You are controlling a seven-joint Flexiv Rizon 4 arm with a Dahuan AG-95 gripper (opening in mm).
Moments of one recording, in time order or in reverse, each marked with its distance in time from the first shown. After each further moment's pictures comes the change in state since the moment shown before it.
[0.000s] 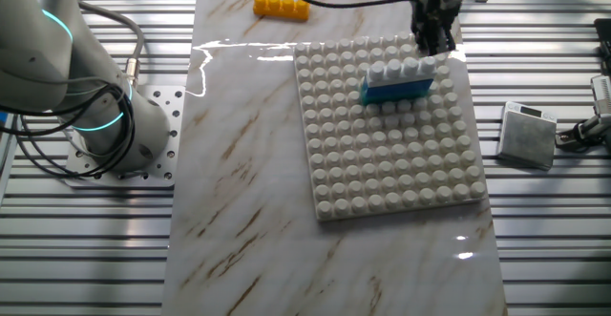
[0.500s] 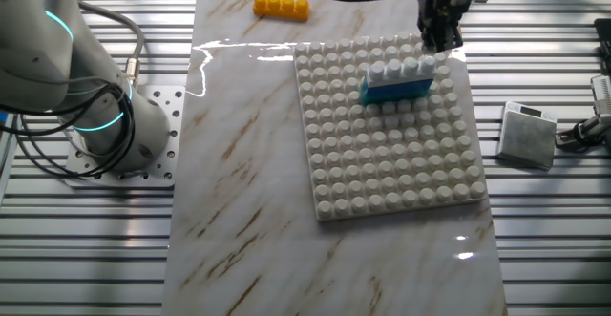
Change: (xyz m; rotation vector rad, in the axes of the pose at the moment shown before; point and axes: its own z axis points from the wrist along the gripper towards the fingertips) arm -0.004 0.001 -0.002 -0.003 0.011 -0.002
